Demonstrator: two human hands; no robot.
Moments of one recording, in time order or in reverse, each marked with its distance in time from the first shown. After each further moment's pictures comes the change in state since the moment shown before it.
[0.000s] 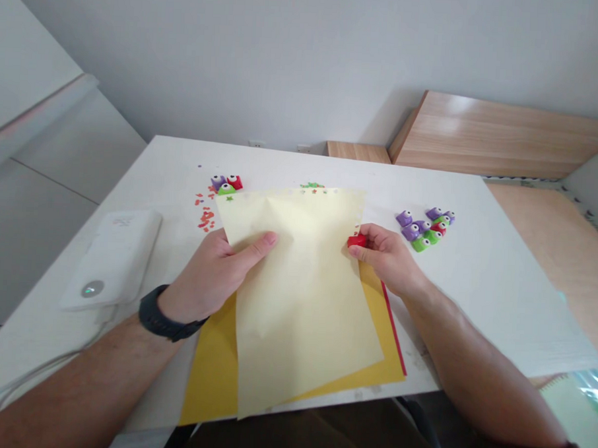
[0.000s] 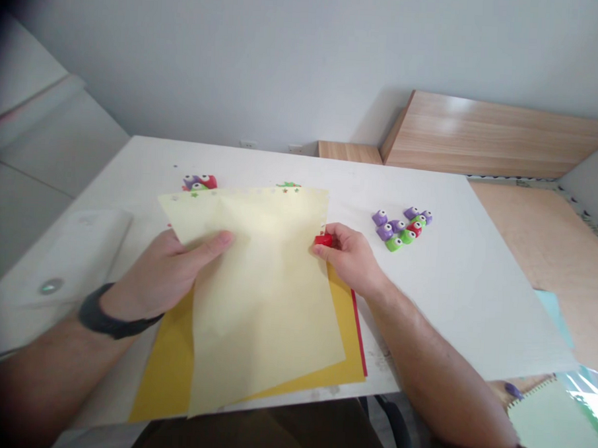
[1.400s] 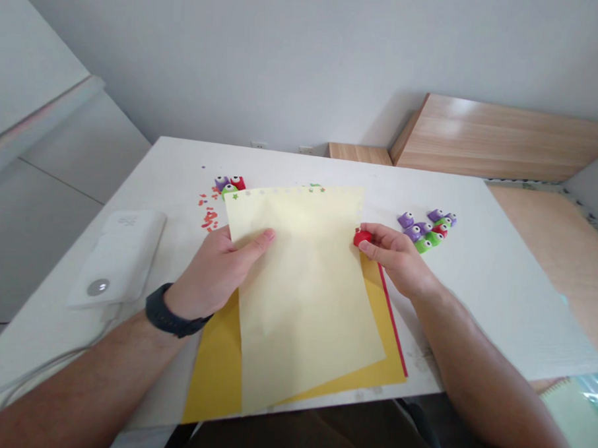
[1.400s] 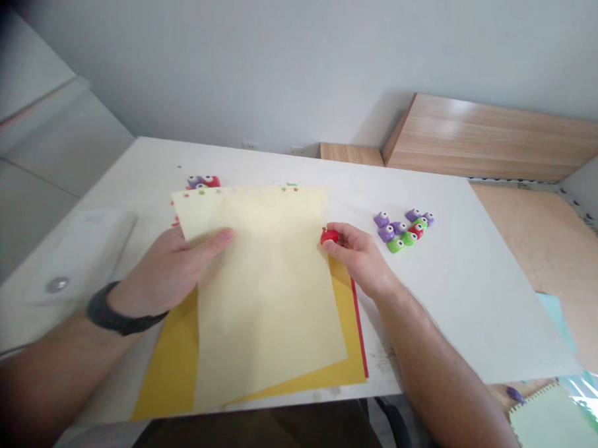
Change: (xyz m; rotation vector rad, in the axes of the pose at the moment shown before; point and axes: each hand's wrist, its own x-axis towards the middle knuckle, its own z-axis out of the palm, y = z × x) left_hand 0.005 -0.004 0.000 -0.009 0.060 0.033; right_hand -0.006 -0.009 -0.007 0.242 0.003 0.065
